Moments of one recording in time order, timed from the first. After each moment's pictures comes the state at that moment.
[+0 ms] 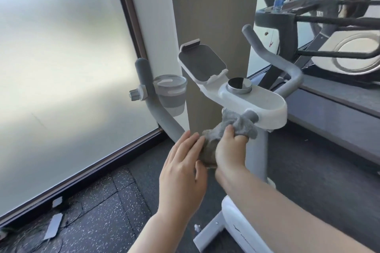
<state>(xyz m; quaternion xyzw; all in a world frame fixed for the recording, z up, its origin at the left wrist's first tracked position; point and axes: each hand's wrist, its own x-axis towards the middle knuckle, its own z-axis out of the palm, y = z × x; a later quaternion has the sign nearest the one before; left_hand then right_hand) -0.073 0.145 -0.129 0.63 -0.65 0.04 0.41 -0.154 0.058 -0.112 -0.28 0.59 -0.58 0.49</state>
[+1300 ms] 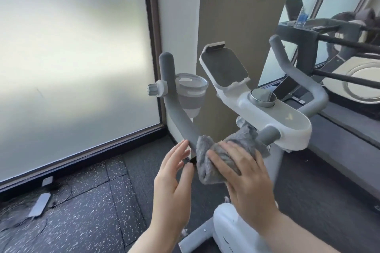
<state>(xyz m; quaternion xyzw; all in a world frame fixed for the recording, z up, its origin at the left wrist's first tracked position) -0.053 0.153 -0.136 0.58 -0.43 -0.23 0.66 -0.203 0.076 -0.150 -0.87 0.30 -0.37 -0.16</state>
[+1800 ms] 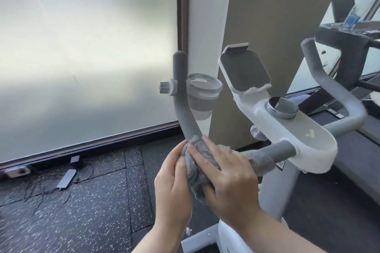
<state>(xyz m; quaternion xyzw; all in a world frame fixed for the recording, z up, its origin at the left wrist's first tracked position) -0.075 0.140 -0.124 0.62 -0.30 -0.20 0.70 -0.174 0.060 -0.127 -0.91 0.20 -0.37 -0.03</state>
